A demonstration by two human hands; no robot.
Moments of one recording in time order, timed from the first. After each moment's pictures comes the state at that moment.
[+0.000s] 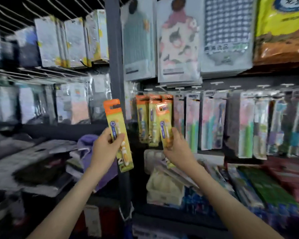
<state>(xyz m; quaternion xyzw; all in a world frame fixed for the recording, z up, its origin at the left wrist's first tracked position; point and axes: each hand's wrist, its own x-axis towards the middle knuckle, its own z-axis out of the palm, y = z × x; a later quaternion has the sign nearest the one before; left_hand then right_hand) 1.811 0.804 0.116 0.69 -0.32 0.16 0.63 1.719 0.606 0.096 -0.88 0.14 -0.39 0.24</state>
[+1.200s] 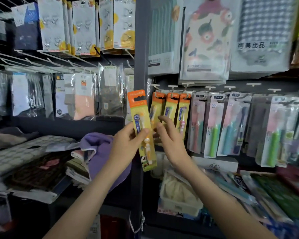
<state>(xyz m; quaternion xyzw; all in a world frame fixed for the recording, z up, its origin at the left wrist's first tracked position) 1.868 0.796 0.118 0.61 -0.43 0.14 0.65 1.791 0.676 0.122 -0.79 0.01 -0.44 0.43</state>
